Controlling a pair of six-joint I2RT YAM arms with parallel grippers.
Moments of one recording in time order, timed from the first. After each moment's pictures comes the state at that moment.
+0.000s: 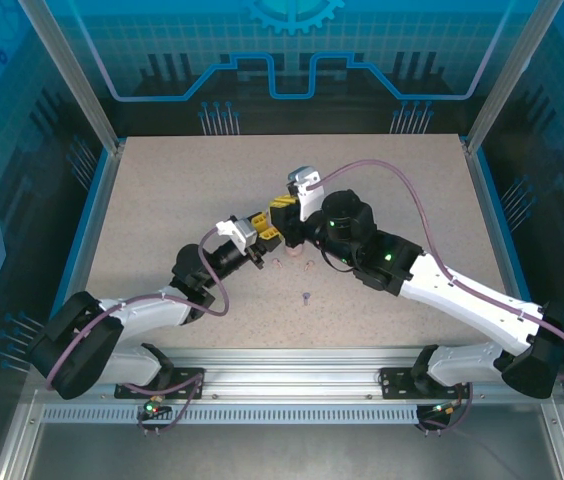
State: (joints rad) left arm -0.61 1.31 0.43 1.18 0.28 0.02; right arm 0.94 1.25 1.19 -0.16 0.15 0.24
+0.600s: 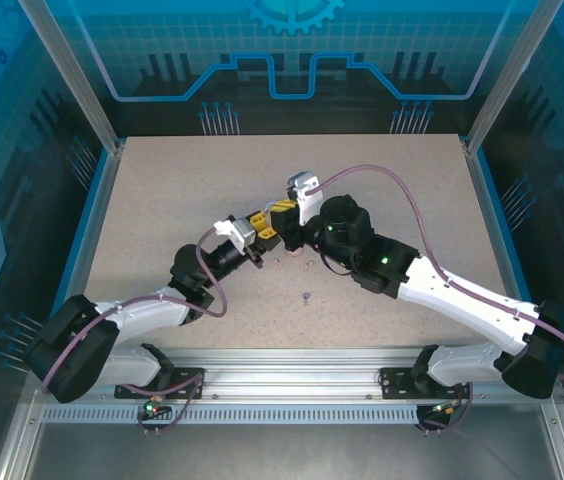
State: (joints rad) left arm -0.61 1.29 0.43 1.17 0.28 0.02; right arm 0.94 1.25 1.14 -0.12 0.16 0.24
